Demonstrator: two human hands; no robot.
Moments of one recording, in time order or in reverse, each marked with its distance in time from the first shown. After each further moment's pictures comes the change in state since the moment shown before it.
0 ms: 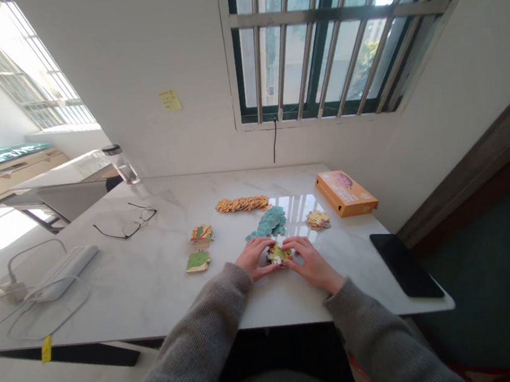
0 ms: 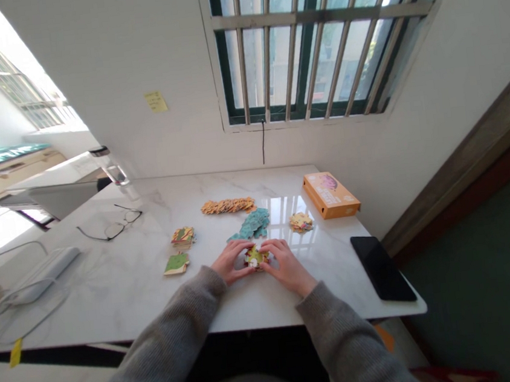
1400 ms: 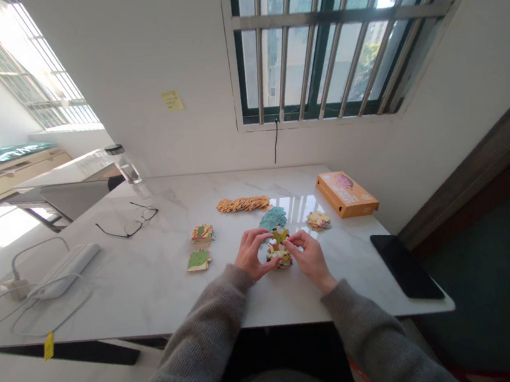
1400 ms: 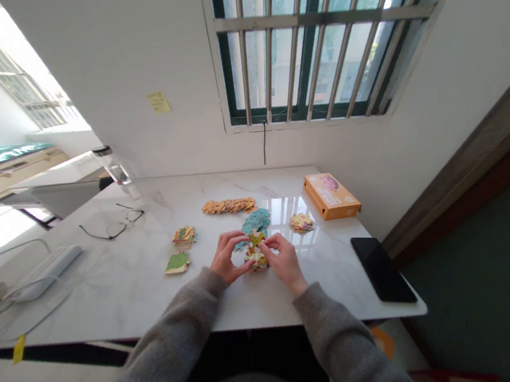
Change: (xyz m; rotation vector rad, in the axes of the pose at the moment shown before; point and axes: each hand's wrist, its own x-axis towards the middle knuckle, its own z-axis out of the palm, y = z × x) left_hand 0.006 0.030 -0.008 0.151 0.385 0.123; right_hand 0.019 -0.005 0.025 0.423 0.379 0.350
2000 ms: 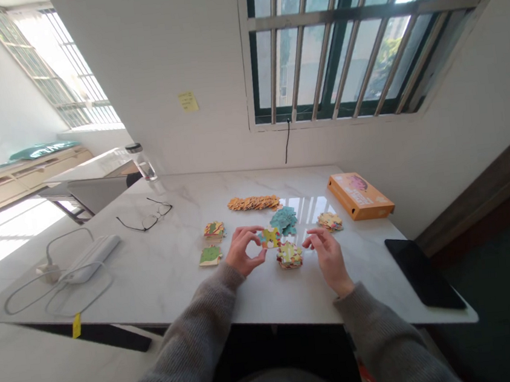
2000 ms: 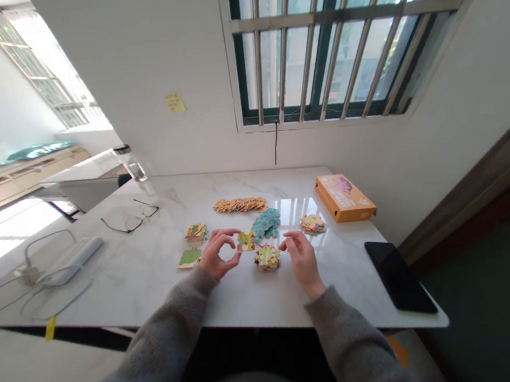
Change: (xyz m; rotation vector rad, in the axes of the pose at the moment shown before) left_hand -0.003 -0.009 -0.049 0.026 -0.011 -0.093; right_hand -0.002 -0.007 -0.014 0.061 0.073 -0.020
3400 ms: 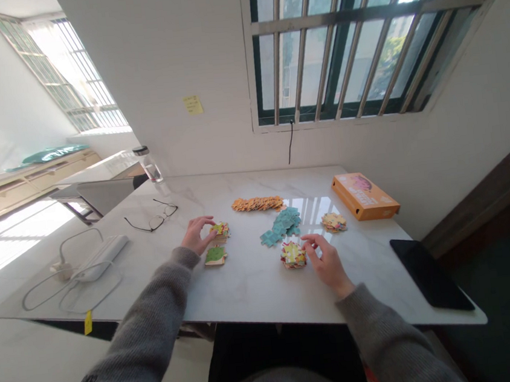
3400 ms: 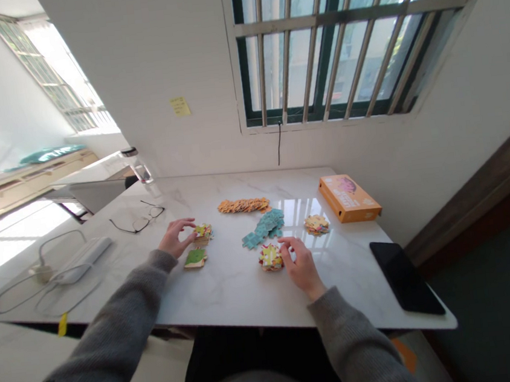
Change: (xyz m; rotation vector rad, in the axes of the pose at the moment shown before) left_hand -0.010 -0.120 -0.105 0.259 -0.085 -0.308; right_hand -0.006 0.007 0.001 -0.407 -0.164 -0.207
